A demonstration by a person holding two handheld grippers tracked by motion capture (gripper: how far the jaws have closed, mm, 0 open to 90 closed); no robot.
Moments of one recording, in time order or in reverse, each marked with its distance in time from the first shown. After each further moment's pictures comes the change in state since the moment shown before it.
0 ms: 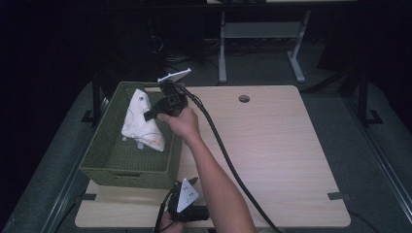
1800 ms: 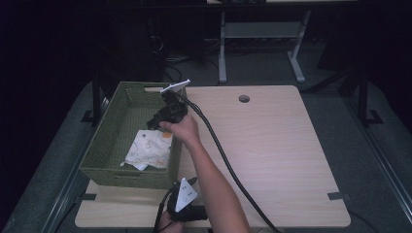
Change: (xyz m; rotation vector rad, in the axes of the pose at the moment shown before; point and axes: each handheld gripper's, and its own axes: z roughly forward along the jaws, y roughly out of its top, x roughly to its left) left arm 0.002 0.000 -0.001 -0.009 -0.004 -0.012; right arm -0.039 -0.008 0.031 0.064 -0.022 0.055
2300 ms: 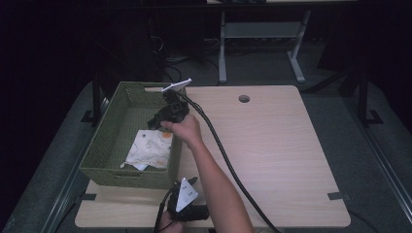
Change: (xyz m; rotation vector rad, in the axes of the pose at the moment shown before) left arm 0.000 0.000 0.001 0.006 0.006 0.005; right arm 0.003 -0.002 -0.007 0.002 0.014 -0.007
